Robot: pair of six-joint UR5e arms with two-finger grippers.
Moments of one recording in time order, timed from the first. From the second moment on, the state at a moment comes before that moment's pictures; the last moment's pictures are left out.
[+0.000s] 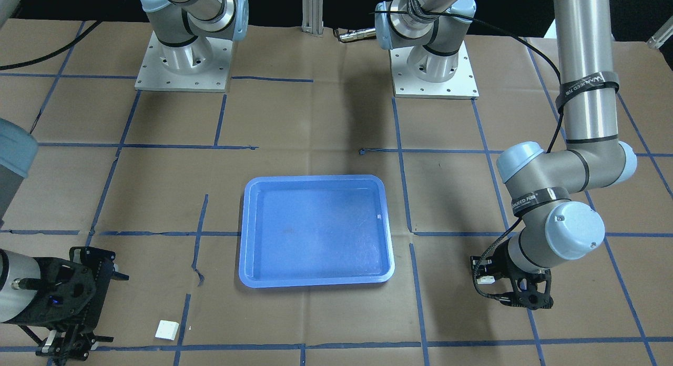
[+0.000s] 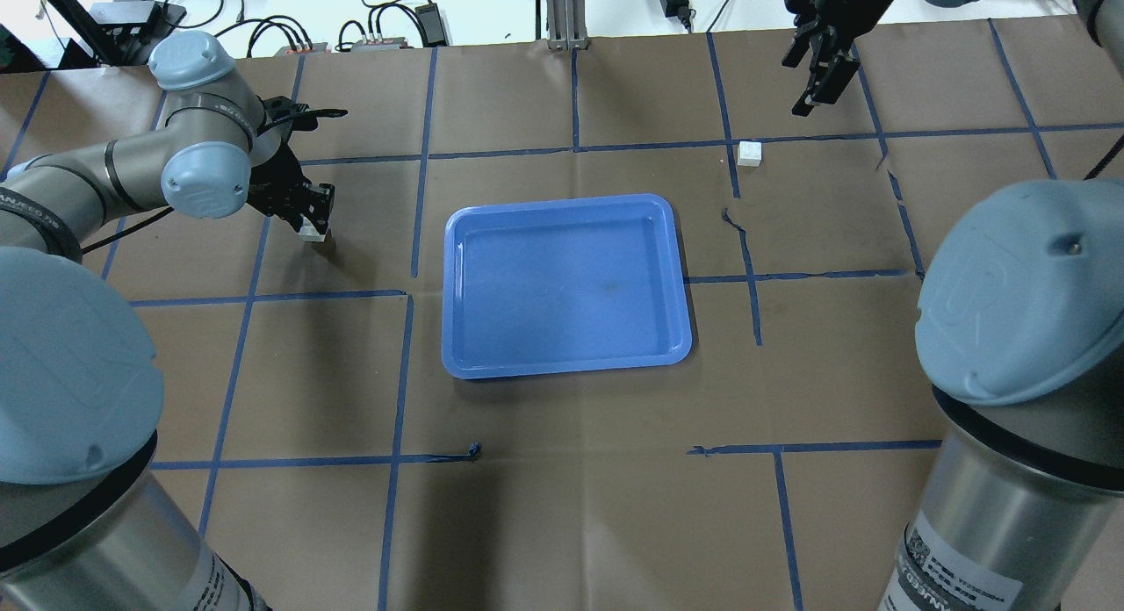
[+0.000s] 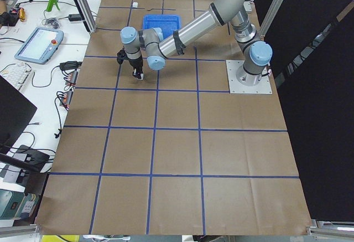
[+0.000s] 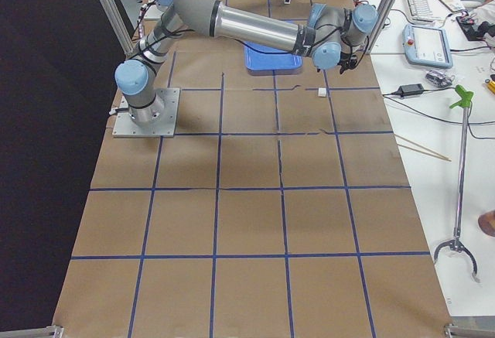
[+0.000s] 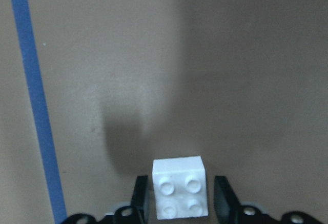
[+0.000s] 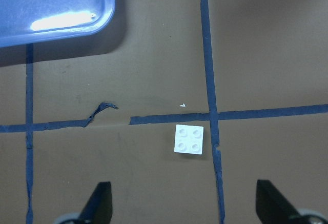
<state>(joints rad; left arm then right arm) -1.34 -2.14 -1.60 -1.00 1.59 0.49 1.40 -0.87 1.10 -1.71 -1.31 -1.69</state>
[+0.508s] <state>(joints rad) -1.45 -2.06 -1.61 -1.03 1.58 1.09 1.35 -0.87 1.30 -1.93 -1.14 -1.69</state>
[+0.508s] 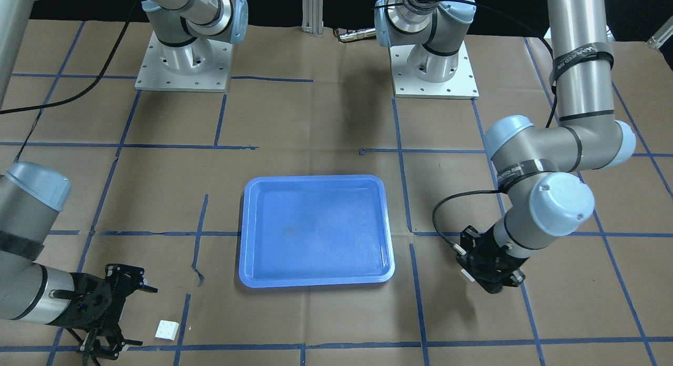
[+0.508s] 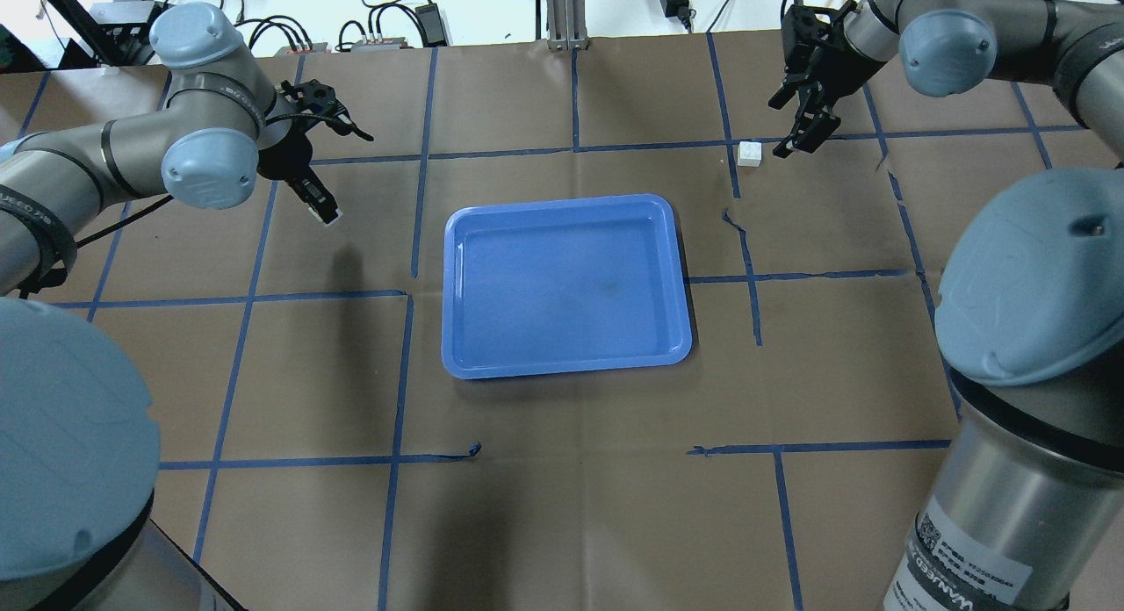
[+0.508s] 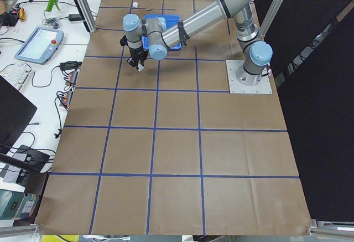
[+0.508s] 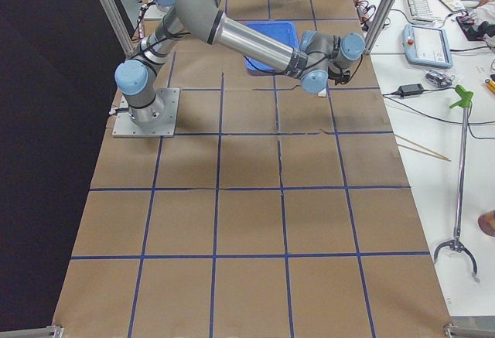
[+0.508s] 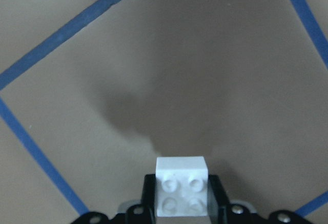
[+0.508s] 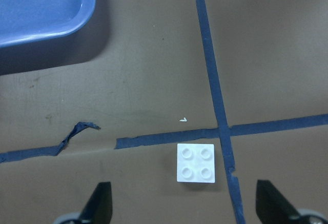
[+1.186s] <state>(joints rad) -1.79 -2.03 -1.61 -1.10 1.57 1.26 1.35 -0.84 1.39 -2.11 -1.09 -1.69</state>
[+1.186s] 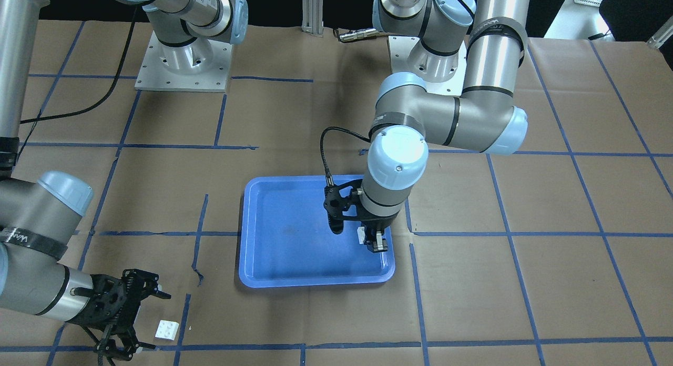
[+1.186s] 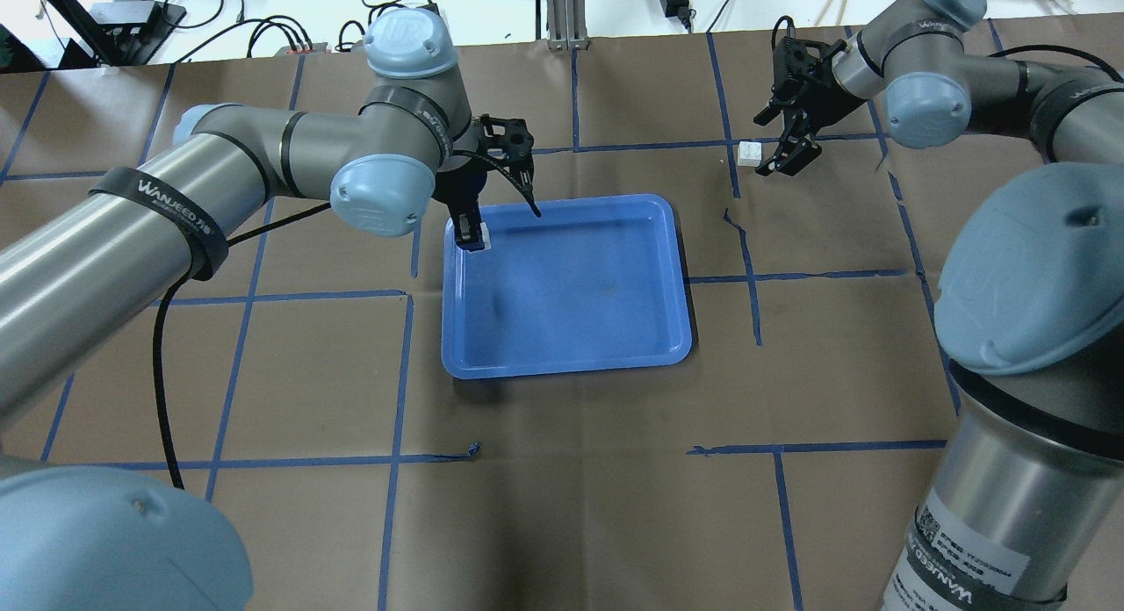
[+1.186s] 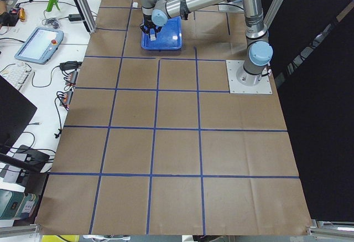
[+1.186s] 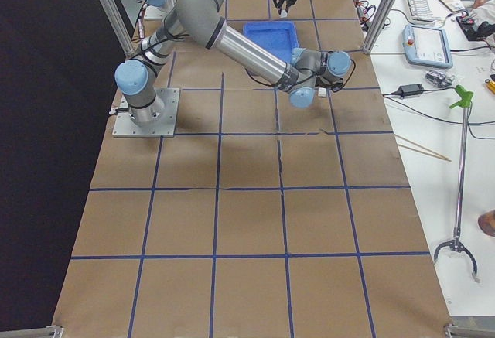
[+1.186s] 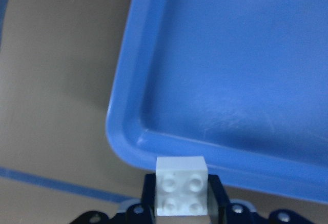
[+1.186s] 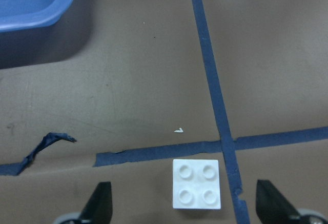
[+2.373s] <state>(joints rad) -1.90 -2.08 -1.69 -0.98 1.54 1.19 1.35 -0.84 1.42 -2.14 -1.09 -1.68</state>
